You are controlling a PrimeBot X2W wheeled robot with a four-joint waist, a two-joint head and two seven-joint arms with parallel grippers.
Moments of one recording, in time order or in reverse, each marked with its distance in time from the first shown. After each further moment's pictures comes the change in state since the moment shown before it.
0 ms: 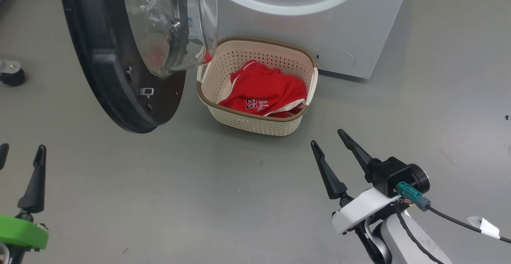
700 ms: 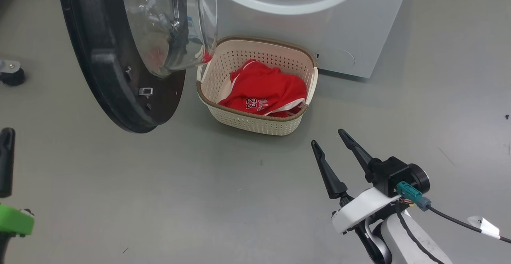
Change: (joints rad) left arm -0.036 0.050 -0.011 -0.015 -0.066 -0.001 0.006; right arm 0.000 0.002 -0.003 0.000 0.000 0.000 0.000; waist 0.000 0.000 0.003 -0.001
